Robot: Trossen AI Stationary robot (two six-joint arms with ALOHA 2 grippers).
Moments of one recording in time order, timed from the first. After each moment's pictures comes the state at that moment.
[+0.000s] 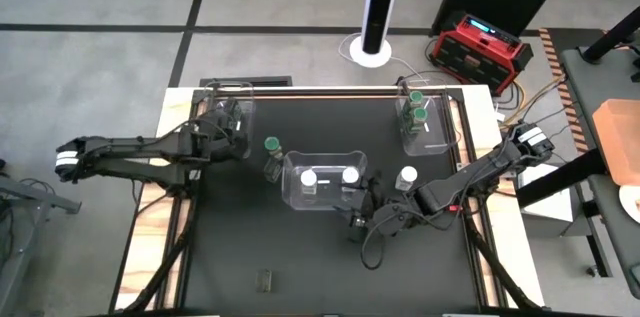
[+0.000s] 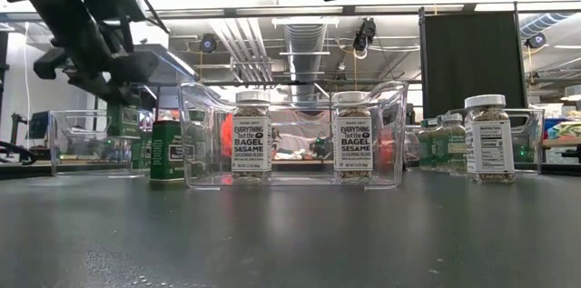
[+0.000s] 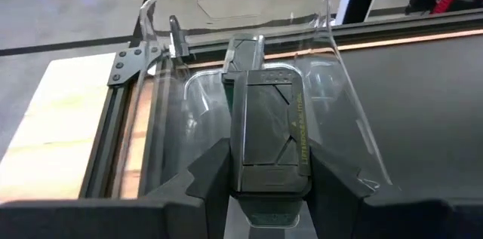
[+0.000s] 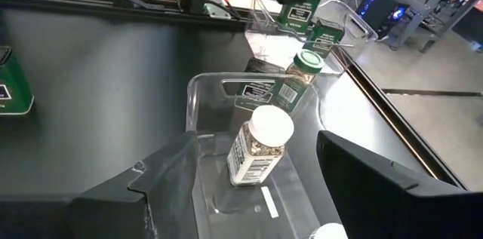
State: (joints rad) left arm 0.17 0.91 0.59 -0.93 -0.92 -1.14; right arm 0.44 1.57 1.08 -0.07 0.73 0.13
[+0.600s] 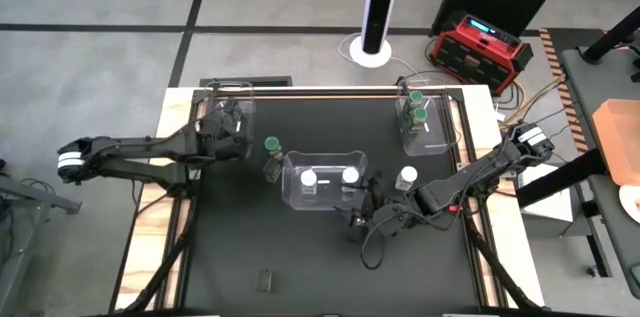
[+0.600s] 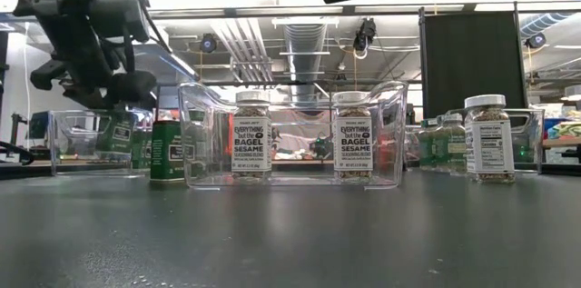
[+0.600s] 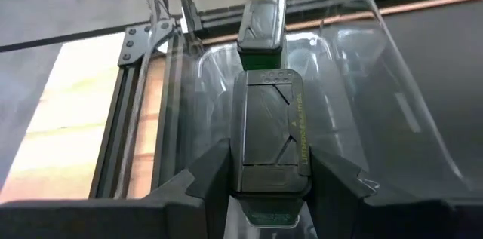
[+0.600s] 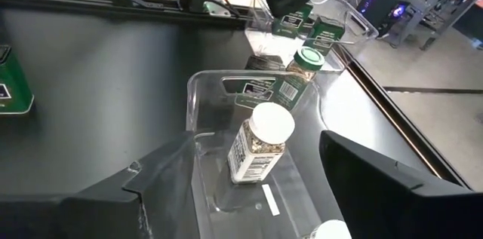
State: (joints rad) left arm 0.24 0.96 0.53 -0.89 -0.87 -1.09; right arm 0.44 1.57 1.07 -0.07 0.73 0.15
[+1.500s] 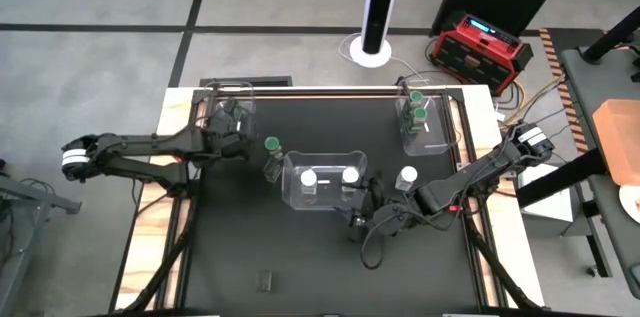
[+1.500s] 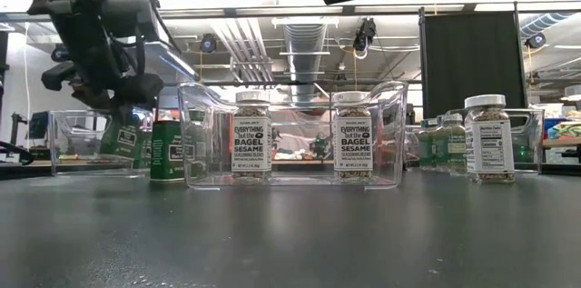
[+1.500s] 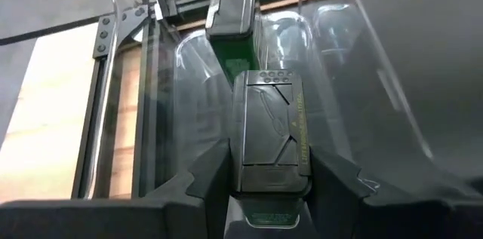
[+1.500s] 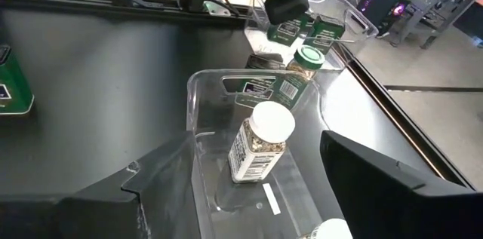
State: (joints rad) left arm 0.25 1.04 0.57 -0.86 -0.79 -1.03; right arm 0.44 1.57 1.07 -0.07 0.73 0.15
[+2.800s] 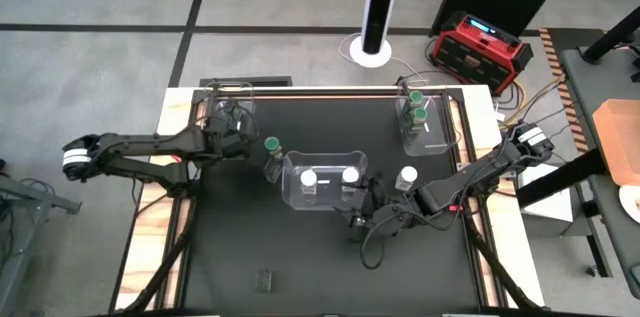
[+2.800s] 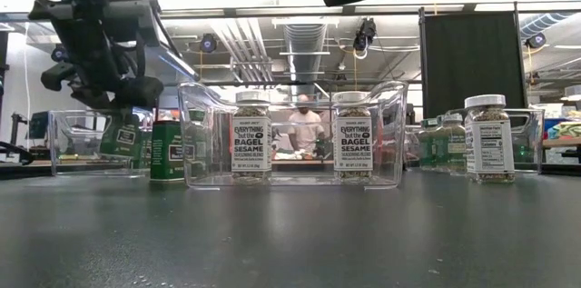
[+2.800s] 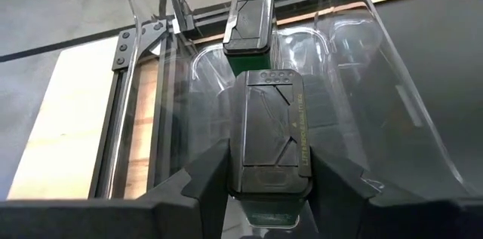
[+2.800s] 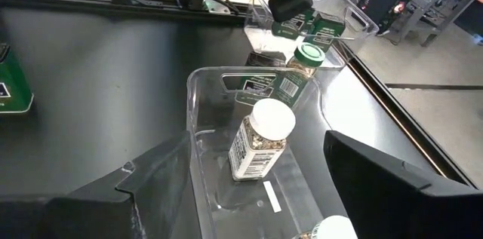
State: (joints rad) left arm 0.26 1.05 0.56 -0.84 -0.86 -1.03; right arm 0.44 1.57 1.06 -0.07 0.73 0.16
